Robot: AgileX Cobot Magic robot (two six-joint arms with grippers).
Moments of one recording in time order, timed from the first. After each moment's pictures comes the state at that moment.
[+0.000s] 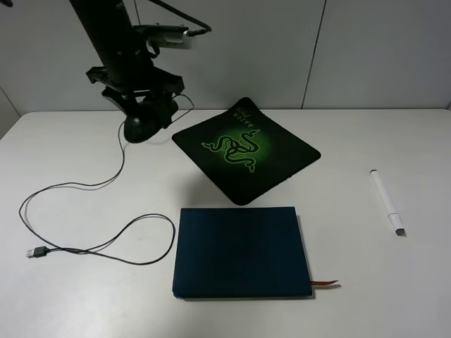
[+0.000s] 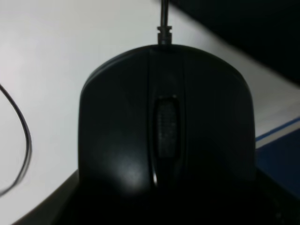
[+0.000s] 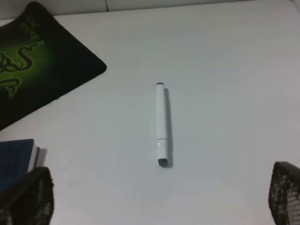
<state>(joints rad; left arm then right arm) -0.44 1.98 -1.70 -0.04 1.10 0.03 -0.01 -0.01 -0.49 0.01 1.03 0.03</state>
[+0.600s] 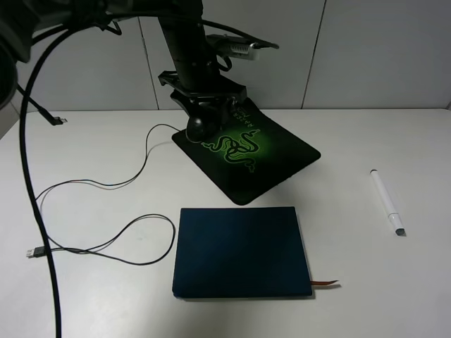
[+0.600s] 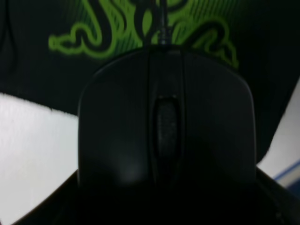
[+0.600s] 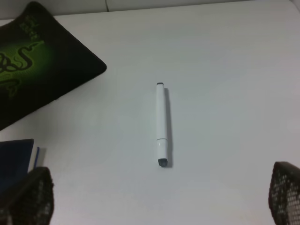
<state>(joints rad) -0.56 2.30 -2.14 -0.04 1.17 0.01 -0.01 -0.01 -0.49 0.01 1.03 0.03</state>
